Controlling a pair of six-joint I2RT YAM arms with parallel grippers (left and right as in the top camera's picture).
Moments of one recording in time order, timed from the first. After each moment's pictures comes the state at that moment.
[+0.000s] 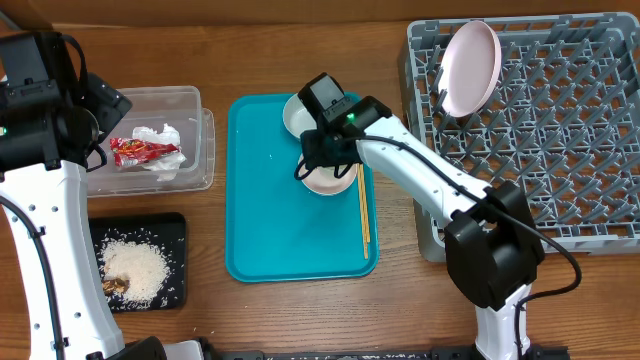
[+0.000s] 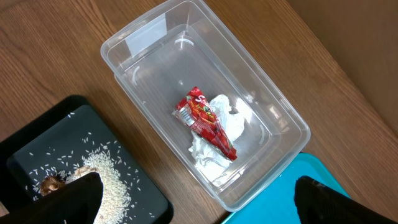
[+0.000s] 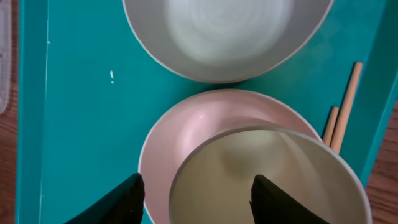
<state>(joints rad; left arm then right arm) 0.24 1.51 1.77 -1.23 -0.26 -0.67 0.64 2.08 1.71 -0.86 -0.06 0.46</state>
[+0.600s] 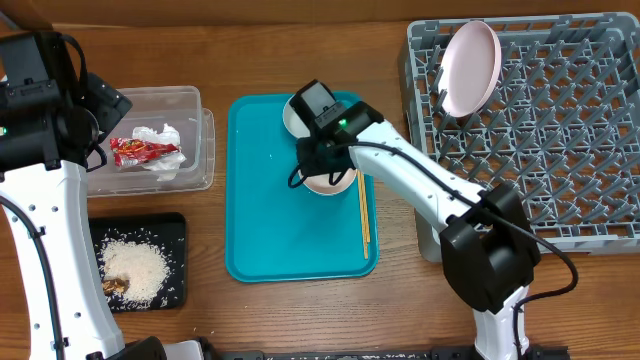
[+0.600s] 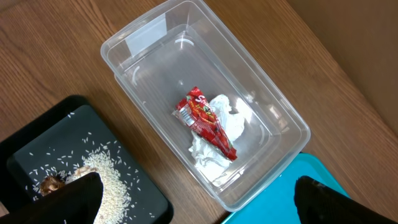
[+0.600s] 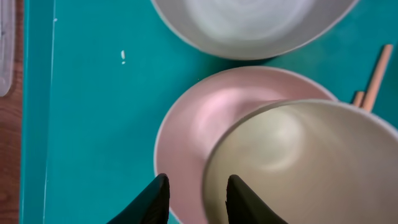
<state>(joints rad) 0.24 1.51 1.77 -1.23 -0.26 -0.67 0.67 2.08 1.71 -0.88 -0.06 0.47</state>
